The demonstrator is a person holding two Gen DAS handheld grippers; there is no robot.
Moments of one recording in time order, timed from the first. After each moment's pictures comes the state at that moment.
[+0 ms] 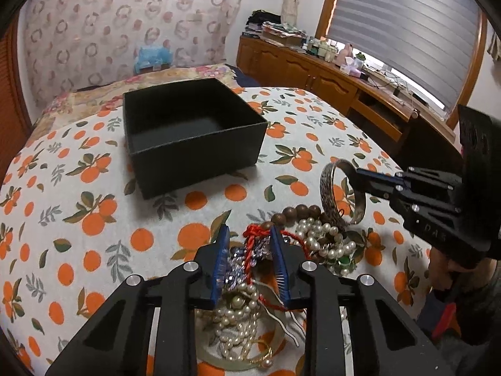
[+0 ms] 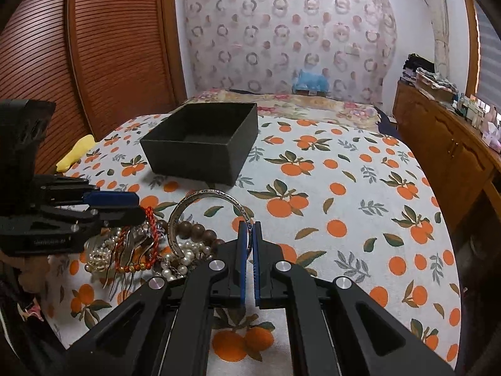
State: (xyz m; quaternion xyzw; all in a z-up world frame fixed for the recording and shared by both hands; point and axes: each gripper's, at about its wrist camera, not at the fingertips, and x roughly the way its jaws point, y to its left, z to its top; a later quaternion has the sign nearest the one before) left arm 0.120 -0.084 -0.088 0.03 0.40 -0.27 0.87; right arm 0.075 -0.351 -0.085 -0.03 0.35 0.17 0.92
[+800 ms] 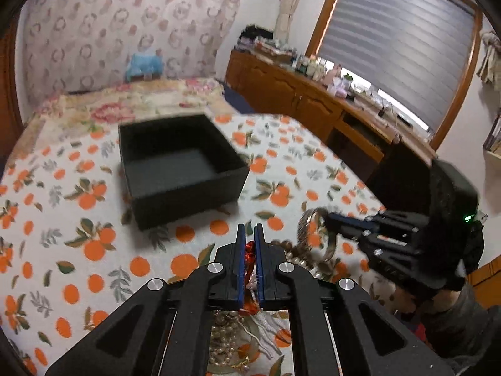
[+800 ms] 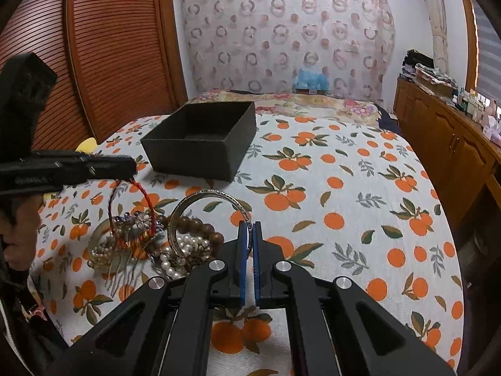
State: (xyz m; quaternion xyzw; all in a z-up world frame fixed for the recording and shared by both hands) left arm 0.120 -0.076 -0.045 -0.02 0.38 -0.30 0.88; right arm 0.069 -0.357 -0.085 -0.02 0.35 0.18 0.92
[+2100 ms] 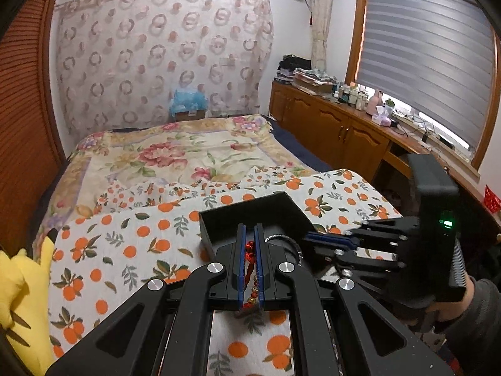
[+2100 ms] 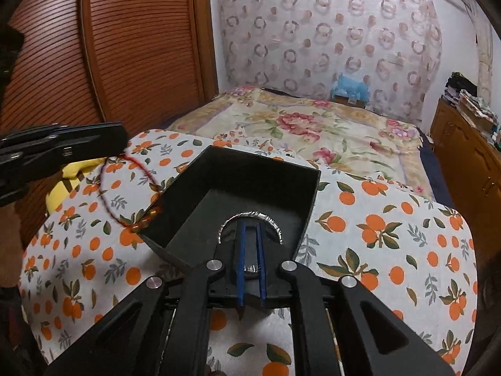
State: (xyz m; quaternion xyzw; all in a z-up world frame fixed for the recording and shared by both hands) left arm 0.195 -0.046 0.001 0.02 0.32 -0.20 0.93; right arm 0.197 -0.274 -0.060 -0.06 0.36 0.25 0.90
